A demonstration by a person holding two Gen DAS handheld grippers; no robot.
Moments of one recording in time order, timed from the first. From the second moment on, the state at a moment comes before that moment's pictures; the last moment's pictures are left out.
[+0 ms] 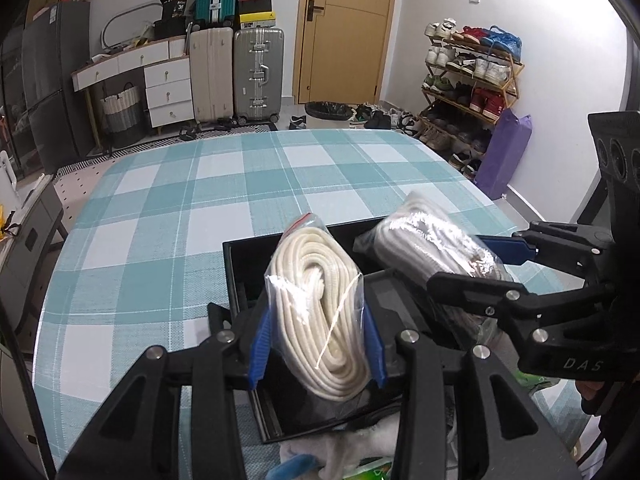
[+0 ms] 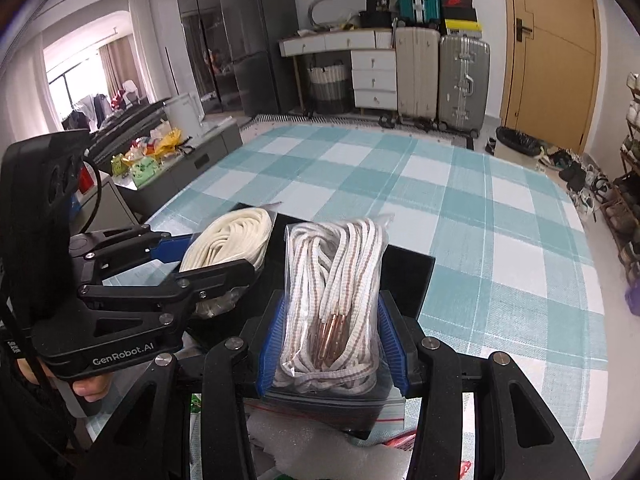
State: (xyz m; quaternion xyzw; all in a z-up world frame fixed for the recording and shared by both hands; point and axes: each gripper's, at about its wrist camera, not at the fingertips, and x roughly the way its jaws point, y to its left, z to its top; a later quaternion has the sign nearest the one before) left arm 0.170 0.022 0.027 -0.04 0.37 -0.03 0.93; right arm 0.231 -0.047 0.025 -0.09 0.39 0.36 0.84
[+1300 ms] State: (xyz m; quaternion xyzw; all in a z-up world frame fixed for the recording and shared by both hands) left arm 0.115 0.038 0.039 -0.06 0.33 0.00 0.94; right arm 0.182 -0.091 0.049 -0.07 0.33 0.33 0.88
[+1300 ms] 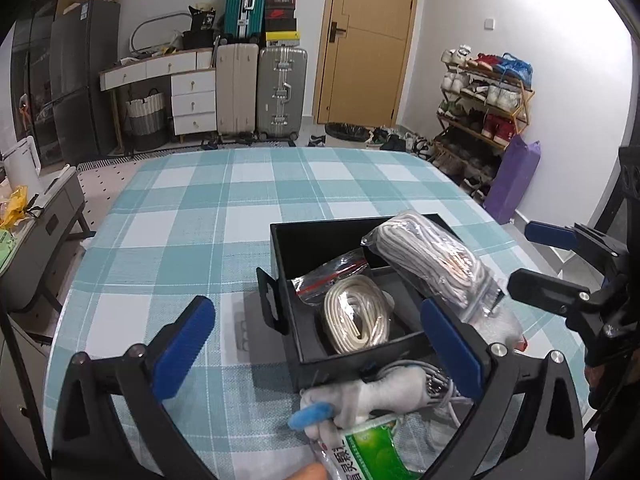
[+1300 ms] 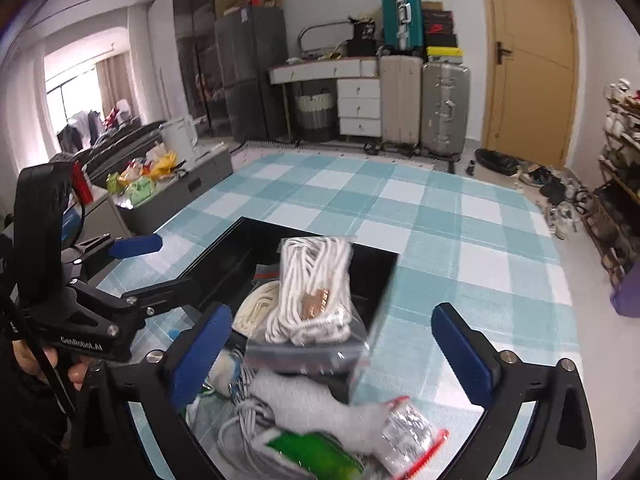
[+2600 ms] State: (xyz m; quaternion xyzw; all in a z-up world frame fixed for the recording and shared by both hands) left arm 0.076 0.031 -0.016 -0.07 0.38 0.01 0.92; right arm 0.174 -0.182 0.001 -0.08 0.40 0.27 0.87
